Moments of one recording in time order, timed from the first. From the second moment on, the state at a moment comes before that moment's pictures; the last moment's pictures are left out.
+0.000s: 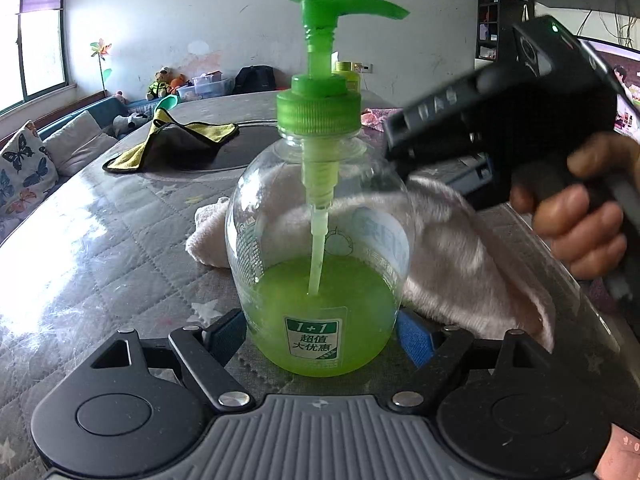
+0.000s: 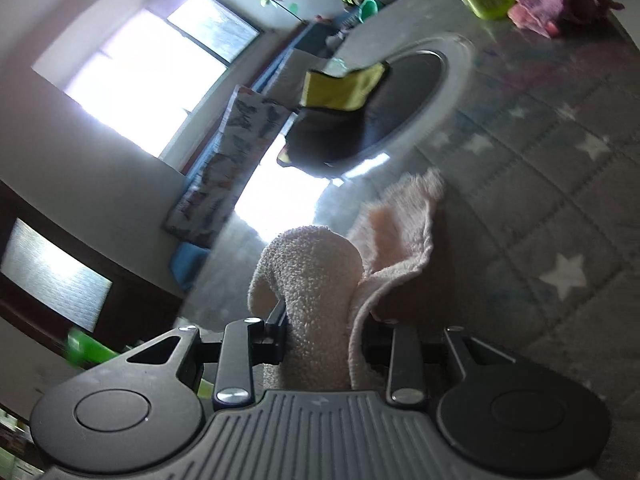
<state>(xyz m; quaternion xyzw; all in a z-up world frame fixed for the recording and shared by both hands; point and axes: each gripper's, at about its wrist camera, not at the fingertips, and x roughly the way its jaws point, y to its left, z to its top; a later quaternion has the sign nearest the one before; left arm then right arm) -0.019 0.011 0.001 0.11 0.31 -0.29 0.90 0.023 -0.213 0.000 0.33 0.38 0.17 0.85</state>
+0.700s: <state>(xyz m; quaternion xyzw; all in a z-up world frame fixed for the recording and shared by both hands) -0.020 0.008 0.000 0.11 0.31 -0.27 0.90 0.012 -0.223 0.047 0.36 0.33 0.22 0.84</state>
